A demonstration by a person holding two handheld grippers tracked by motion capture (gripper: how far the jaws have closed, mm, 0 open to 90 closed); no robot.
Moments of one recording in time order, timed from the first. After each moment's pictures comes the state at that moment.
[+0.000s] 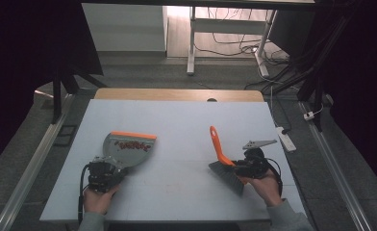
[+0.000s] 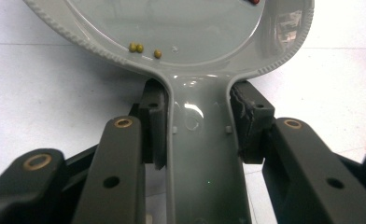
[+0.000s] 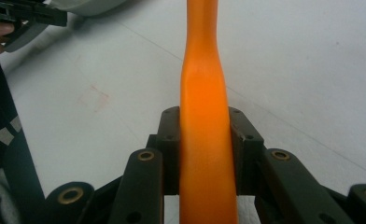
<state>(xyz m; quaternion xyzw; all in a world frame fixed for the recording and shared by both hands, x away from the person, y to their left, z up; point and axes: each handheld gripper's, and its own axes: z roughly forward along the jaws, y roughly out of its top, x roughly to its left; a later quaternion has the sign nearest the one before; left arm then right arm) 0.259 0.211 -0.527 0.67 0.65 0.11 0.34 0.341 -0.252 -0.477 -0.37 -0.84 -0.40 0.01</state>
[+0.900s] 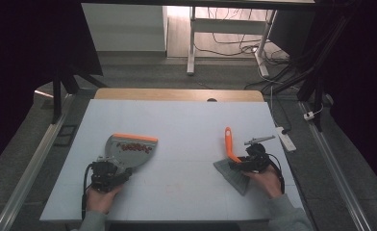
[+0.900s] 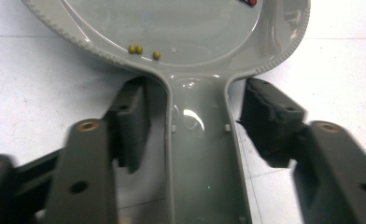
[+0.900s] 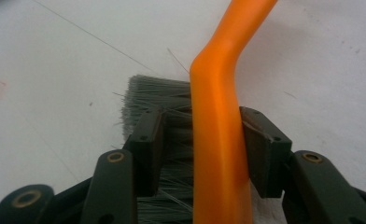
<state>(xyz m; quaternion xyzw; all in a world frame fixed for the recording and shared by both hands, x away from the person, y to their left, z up) 0.263 0.209 -0.533 0.67 0.65 0.10 0.33 0.374 -0.270 -0.503 -0.42 -0.84 -0.33 -0.03</state>
